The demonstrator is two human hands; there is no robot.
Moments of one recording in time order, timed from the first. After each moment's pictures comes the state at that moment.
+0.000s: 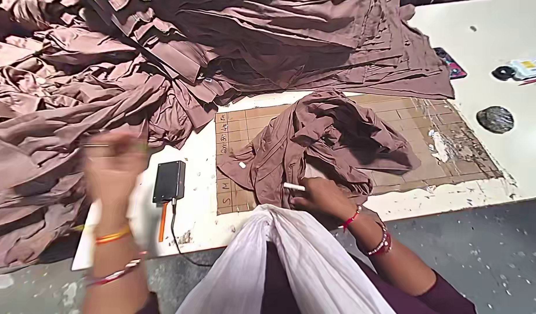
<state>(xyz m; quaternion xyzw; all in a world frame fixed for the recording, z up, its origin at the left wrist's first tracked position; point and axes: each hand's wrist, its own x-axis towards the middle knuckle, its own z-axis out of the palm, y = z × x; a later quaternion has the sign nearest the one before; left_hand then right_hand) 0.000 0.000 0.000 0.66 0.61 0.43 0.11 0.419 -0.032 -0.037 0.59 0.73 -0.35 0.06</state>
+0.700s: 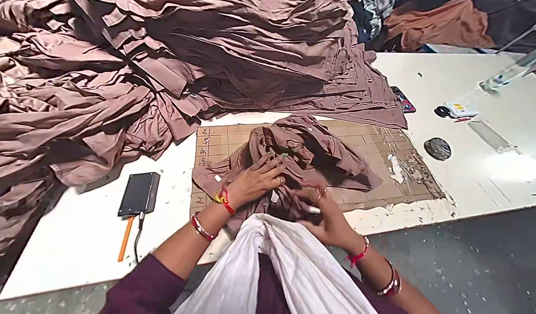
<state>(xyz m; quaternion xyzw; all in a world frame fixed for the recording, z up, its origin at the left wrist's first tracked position) 0.250 0.042 -0.060 0.95 0.19 0.25 -0.05 0.489 -0.066 -0.054 0.45 0.79 -0.19 -0.39</state>
